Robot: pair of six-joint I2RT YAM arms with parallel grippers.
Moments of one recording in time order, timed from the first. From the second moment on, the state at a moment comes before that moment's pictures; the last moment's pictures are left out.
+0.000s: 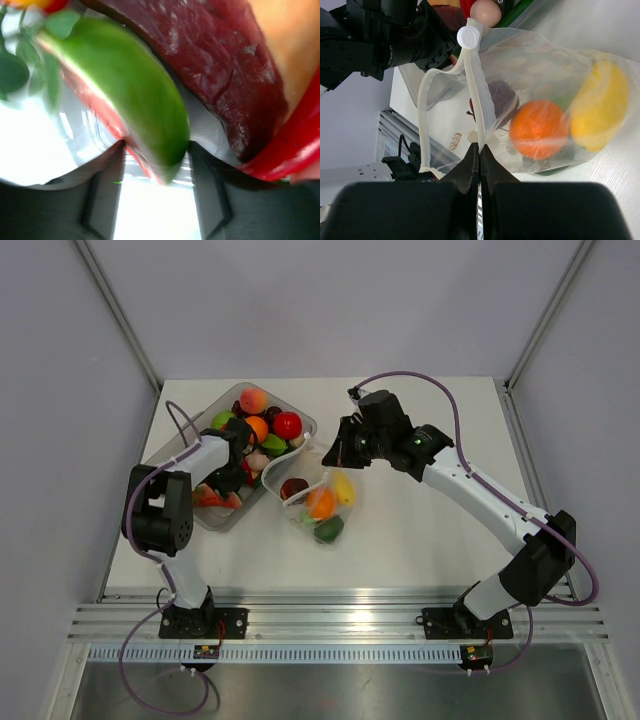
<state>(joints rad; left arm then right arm) -0.21 1.82 1.23 -0.86 -0.42 -1.11 0.69 1.53 1.47 -0.57 -0.20 0.68</state>
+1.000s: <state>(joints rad) -0.29 1.32 1.26 -0.86 -0.44 -0.83 0.69 1.53 1.47 -0.57 -0.19 0.68</state>
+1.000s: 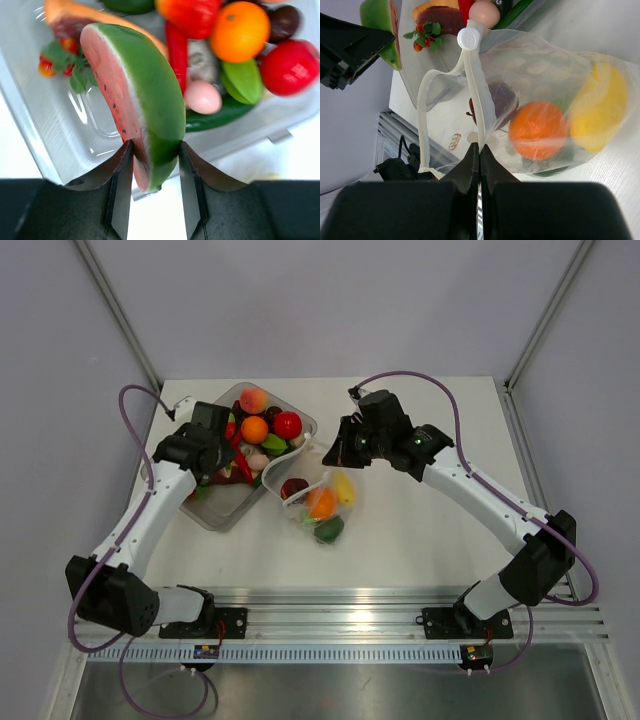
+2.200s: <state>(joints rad) -0.29 0.96 1.40 -0.84 0.60 -0.31 0.69 1.51 1.47 -0.58 -0.14 0.67</state>
